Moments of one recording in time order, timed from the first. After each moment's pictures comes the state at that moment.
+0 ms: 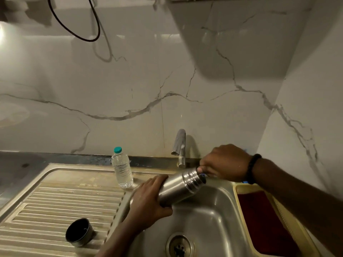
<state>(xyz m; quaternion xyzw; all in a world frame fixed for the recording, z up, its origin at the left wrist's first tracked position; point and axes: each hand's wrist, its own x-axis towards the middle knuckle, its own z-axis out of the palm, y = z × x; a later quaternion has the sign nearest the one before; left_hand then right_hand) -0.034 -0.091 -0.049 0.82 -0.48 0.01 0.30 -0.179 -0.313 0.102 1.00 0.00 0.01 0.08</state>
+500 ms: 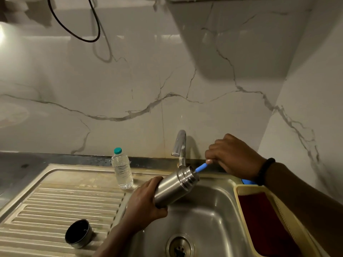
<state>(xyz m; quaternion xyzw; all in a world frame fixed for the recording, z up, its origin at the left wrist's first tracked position) -0.028 -0.088 -0.052 0.83 -0.48 -0.01 0.28 -0.184 -0.335 0.088 0.98 0.04 0.15 0.09</state>
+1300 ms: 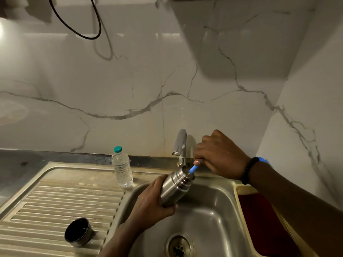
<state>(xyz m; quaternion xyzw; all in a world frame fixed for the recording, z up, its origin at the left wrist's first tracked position) -0.034 -0.100 -0.058 0.81 -0.48 -0.06 0.32 -0.161 -0.309 0.088 0.98 0.06 0.18 0.12</state>
